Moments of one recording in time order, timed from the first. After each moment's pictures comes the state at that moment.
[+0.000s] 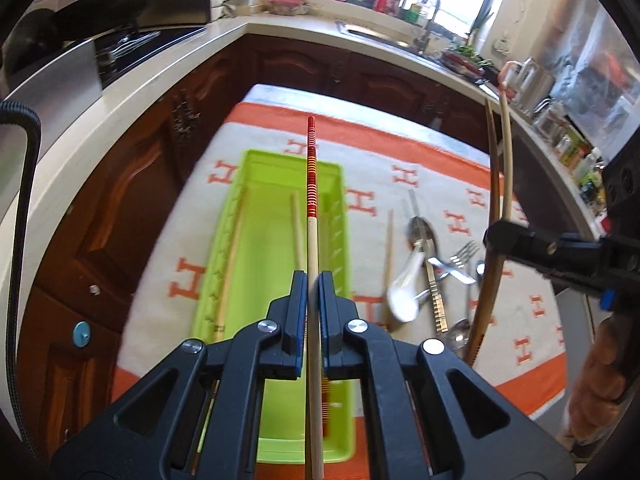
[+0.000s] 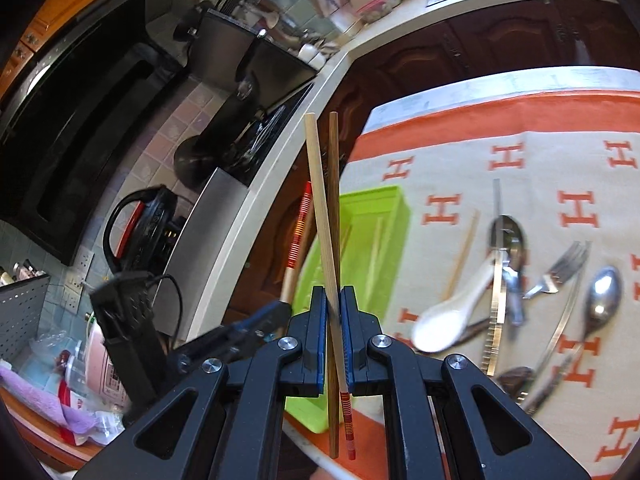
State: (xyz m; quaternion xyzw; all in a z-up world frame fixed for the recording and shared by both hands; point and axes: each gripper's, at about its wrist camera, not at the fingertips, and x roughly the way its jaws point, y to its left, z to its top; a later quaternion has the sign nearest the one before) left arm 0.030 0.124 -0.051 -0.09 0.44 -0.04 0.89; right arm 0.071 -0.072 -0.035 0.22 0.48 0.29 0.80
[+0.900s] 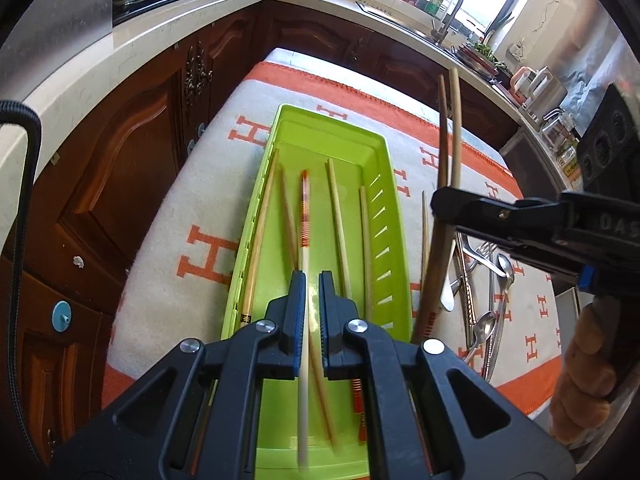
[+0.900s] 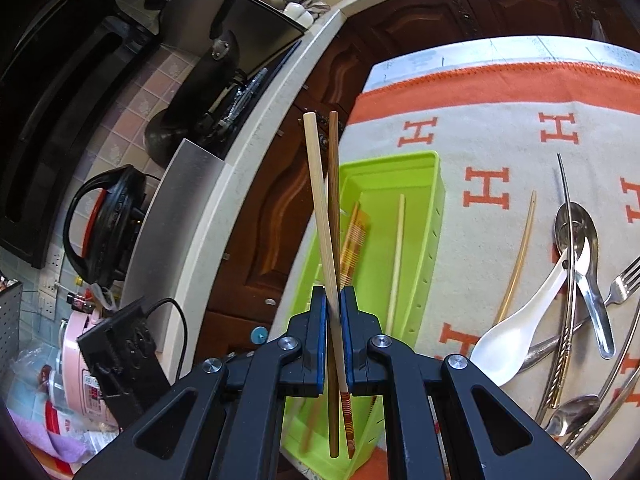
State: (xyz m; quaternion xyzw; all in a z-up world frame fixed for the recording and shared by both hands) left arm 0.056 0.160 -0.103 -0.15 0.47 -0.06 0.87; right arm 0.130 0.008 -0.102 0.20 0.54 0.26 0.77
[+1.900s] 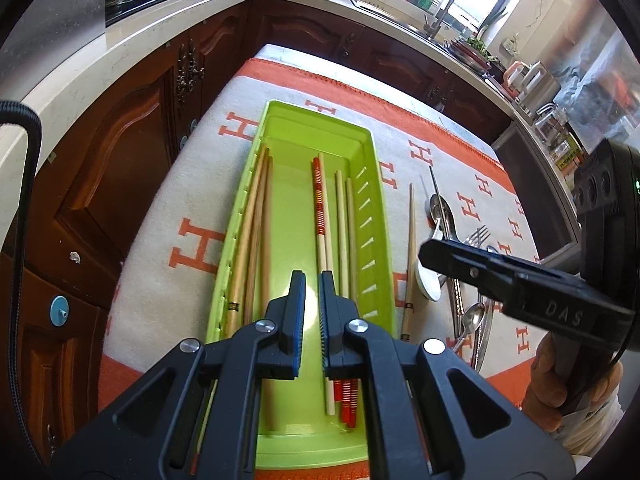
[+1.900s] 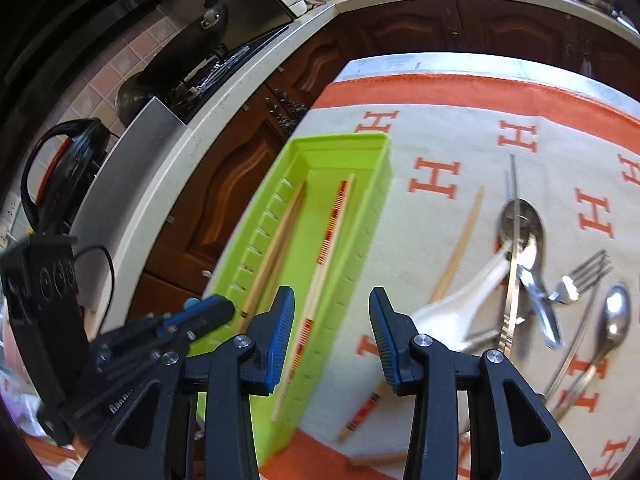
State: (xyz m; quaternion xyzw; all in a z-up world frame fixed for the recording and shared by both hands) left arm 0.051 0.153 -0.099 -0.14 0.48 -0.07 0.86; right arm 0.100 -0.008 -0.122 0.09 0.53 0.22 0.81
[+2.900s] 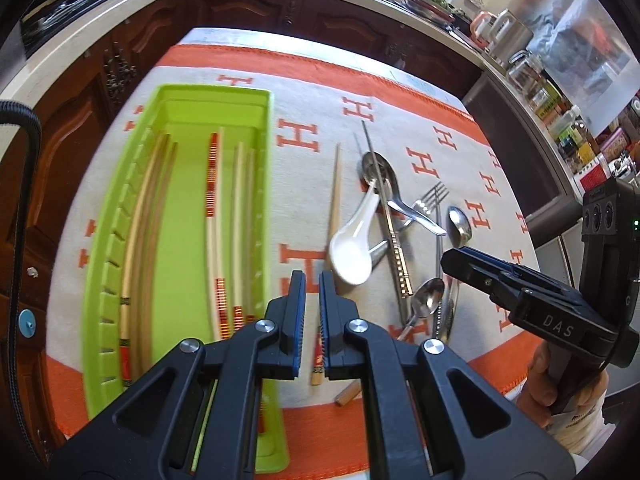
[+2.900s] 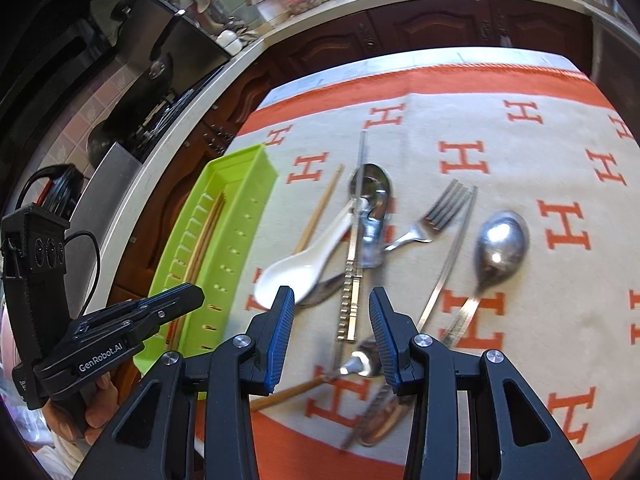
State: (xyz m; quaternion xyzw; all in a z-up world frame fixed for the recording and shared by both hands) left arm 0.063 0.062 -0.101 -0.09 0.52 -0.13 0.84; right arm 0.051 -0.146 -0.135 0.15 0.51 0.14 0.84
